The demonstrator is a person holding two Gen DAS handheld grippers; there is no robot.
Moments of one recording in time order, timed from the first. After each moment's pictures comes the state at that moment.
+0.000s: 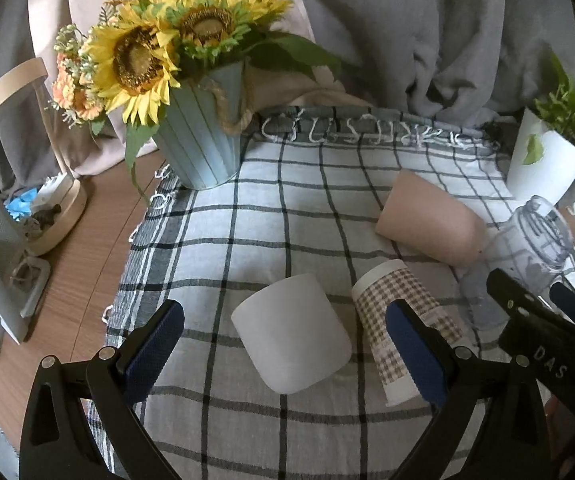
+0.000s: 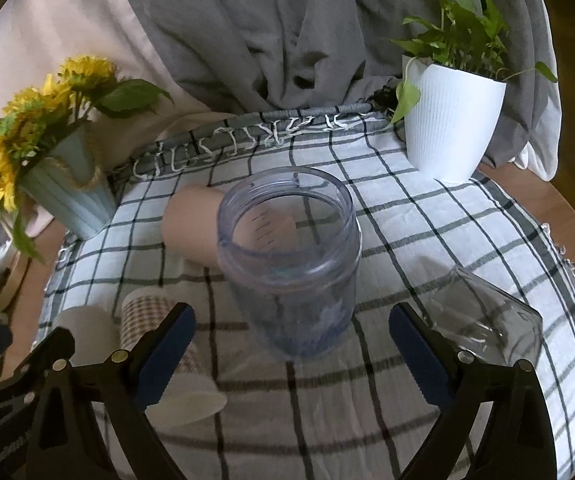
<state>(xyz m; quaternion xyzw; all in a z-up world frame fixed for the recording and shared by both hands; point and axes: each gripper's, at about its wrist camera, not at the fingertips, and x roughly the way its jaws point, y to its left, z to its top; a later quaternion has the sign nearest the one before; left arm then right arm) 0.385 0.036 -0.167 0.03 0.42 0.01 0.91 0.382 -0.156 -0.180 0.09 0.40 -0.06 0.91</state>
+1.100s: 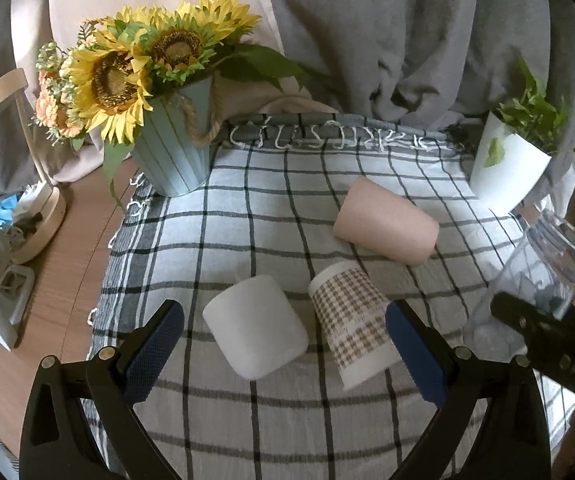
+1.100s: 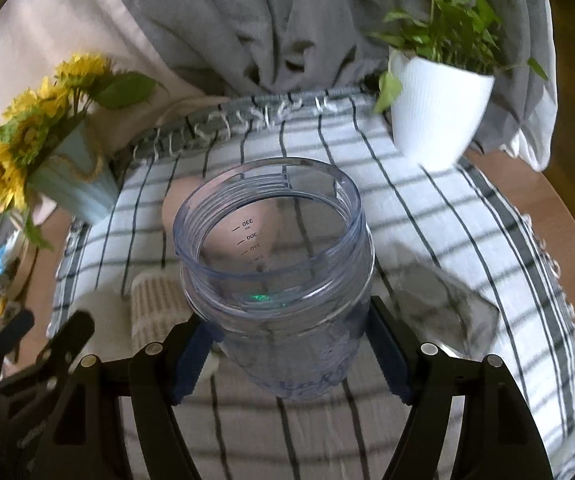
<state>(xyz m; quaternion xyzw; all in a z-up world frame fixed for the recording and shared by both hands) 0.368 0.027 -0.142 0.02 0.42 -0.05 0.90 0.364 -0.176 -0.150 0.10 0.47 -0.05 0.88</state>
